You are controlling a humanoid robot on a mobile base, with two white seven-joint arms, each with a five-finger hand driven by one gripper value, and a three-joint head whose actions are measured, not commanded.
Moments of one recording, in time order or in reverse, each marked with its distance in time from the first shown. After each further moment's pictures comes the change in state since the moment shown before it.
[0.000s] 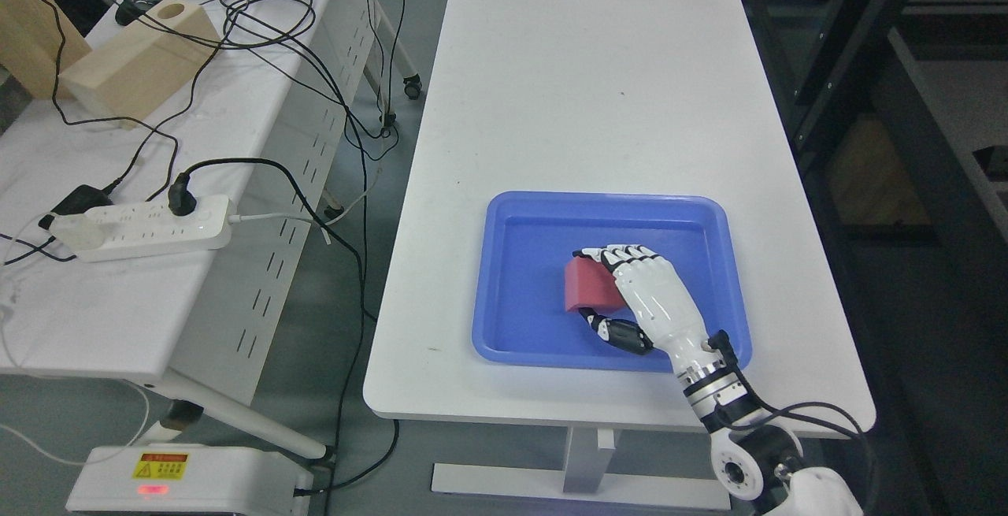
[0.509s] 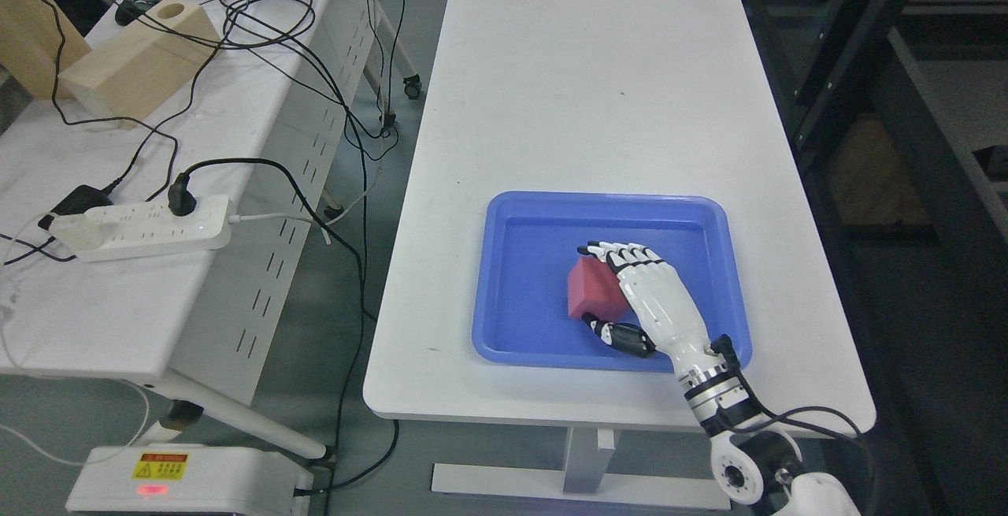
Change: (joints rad) left arm 0.000 0.000 0.000 0.000 0.000 0.000 0.000; right arm 0.010 0.004 -0.001 0.001 -0.050 0.022 -0.002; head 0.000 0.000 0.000
